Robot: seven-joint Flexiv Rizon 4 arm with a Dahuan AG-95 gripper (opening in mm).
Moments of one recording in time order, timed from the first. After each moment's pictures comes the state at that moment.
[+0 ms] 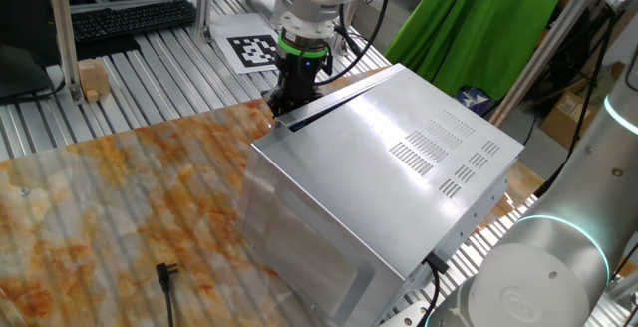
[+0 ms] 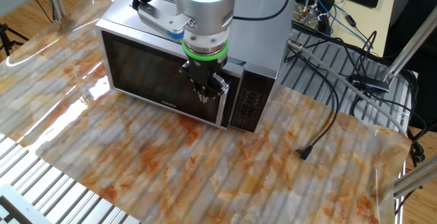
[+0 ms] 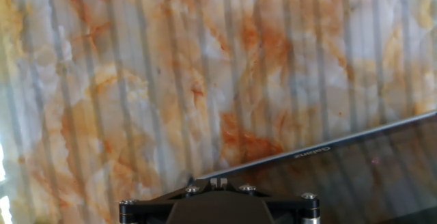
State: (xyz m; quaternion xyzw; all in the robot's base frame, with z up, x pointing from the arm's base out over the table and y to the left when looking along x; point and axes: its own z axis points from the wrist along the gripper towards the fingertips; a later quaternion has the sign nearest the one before) arm 0.490 0.026 0.169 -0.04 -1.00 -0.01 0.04
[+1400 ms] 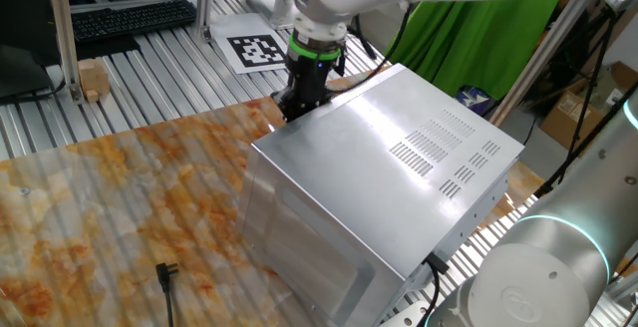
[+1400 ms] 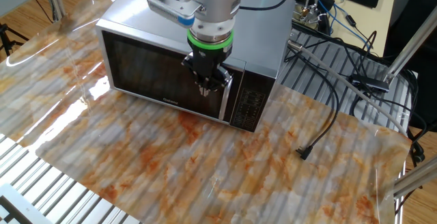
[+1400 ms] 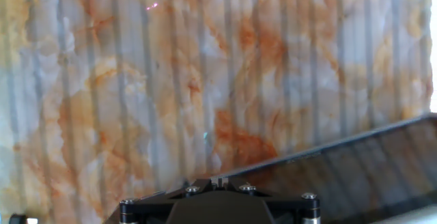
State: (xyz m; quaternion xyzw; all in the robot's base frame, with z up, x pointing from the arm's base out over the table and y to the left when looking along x) arm 0.477 0.020 0.186 -0.03 -1.00 -0.01 0.03
